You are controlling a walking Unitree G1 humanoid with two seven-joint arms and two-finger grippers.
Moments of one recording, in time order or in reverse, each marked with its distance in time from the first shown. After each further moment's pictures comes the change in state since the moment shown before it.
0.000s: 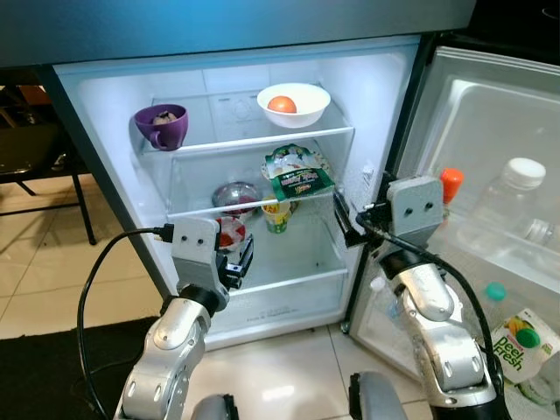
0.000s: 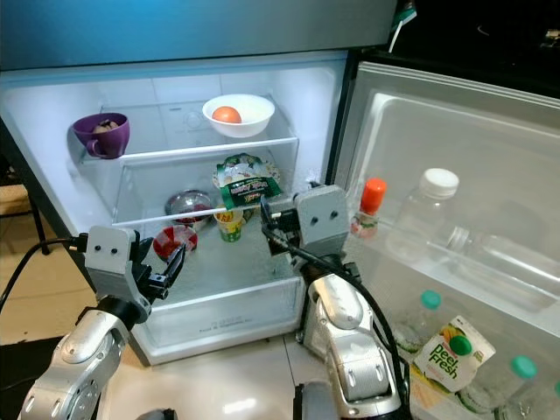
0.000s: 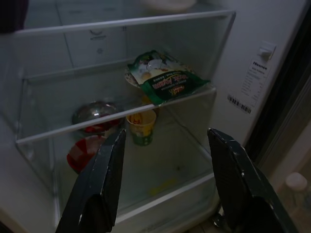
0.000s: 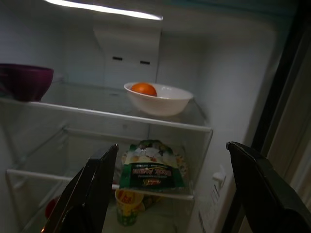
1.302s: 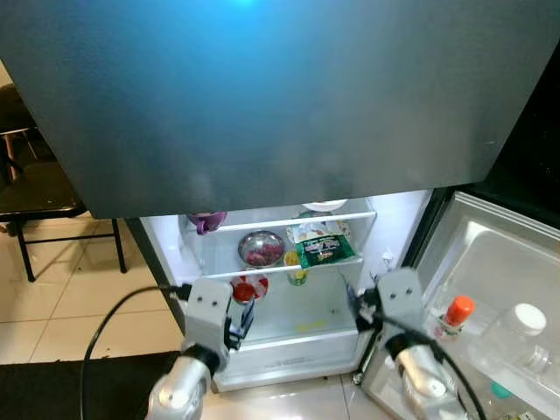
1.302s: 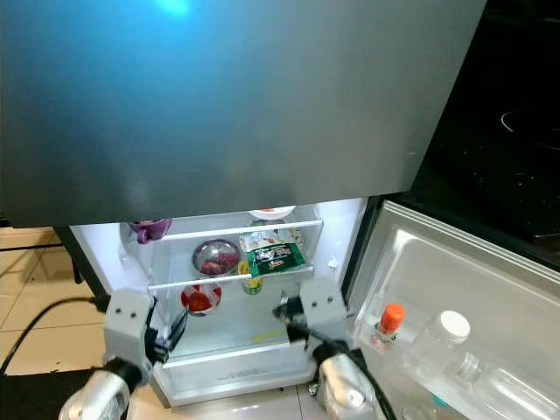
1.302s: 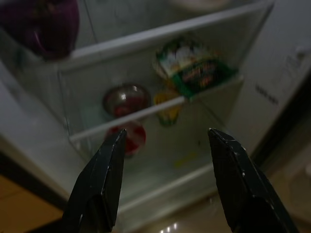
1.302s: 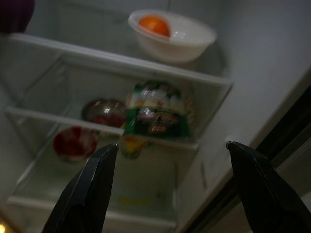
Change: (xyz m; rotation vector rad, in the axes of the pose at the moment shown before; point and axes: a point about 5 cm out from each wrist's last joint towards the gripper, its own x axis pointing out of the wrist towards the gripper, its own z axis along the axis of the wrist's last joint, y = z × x) left arm -0.047 -0.004 -0.090 0.089 0.245 -0.030; right arm -0.091 0.005 -0.124 -0.074 0.442 -0.005
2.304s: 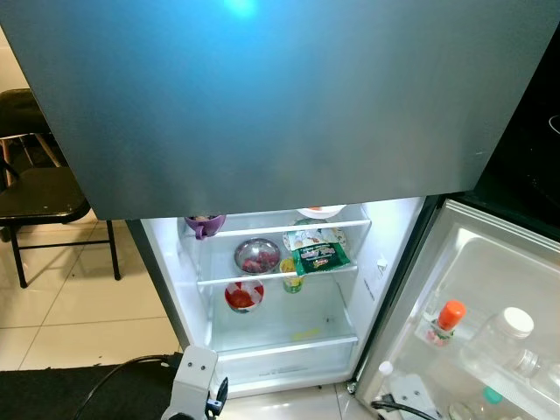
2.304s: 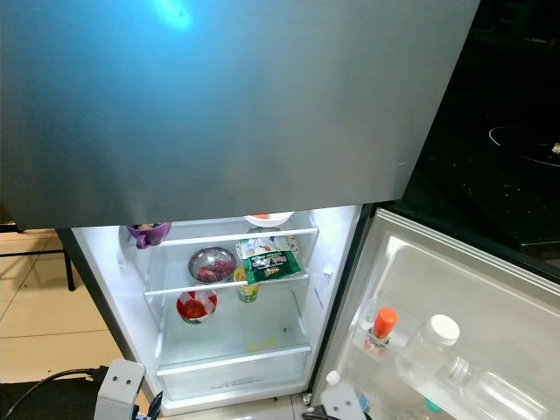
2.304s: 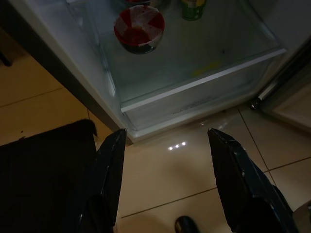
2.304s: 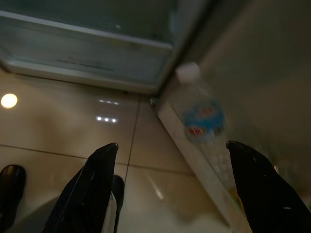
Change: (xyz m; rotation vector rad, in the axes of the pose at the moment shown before) left arm -0.027 0.016 -0.105 -0.002 0.367 0.088; right arm -0.086 -0.021 -0.151 0.008 0.624 -0.030
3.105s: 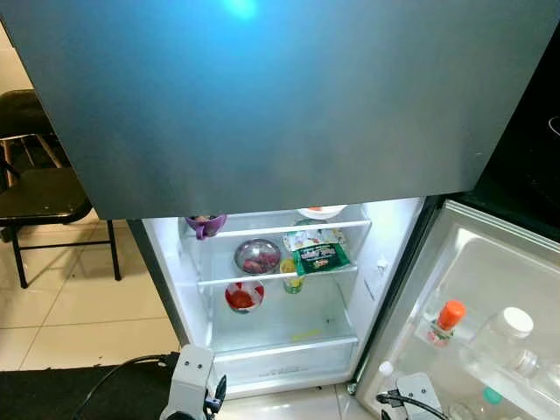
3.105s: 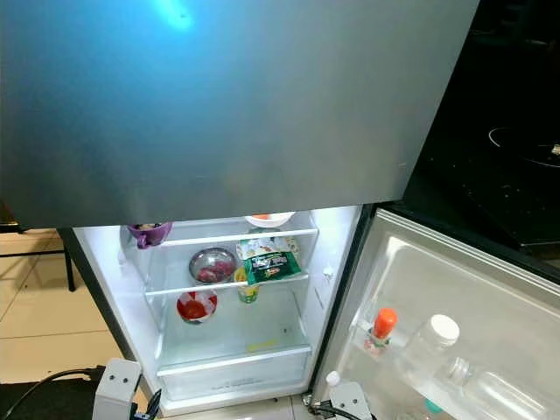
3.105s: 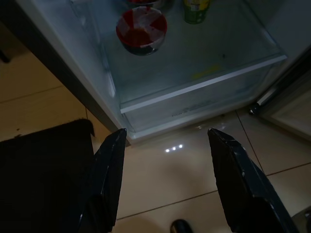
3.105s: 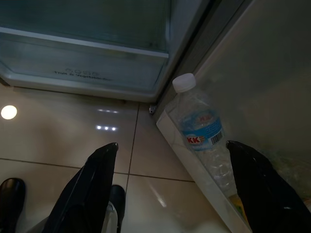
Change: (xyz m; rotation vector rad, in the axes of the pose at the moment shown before) left arm 0.006 0.000 0.002 -0.049 -0.005 0.002; right arm 0.007 0.004 0.009 0.002 -0.053 0.009
